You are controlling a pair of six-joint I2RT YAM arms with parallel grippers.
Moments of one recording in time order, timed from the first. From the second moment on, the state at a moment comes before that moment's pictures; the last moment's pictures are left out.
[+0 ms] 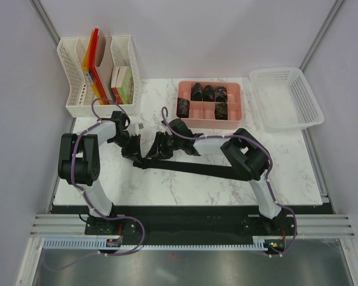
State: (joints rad) left arm -0.07 1.81 1.09 -0.78 0.47 0.06; right arm 0.80 2.19 1.36 0.22 -0.52 0.96
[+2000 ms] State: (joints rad) left arm -0.08 1.58 0.80 -0.56 0.73 1.61; right arm 0.80 2.21 1.31 0.23 -0.52 0.94
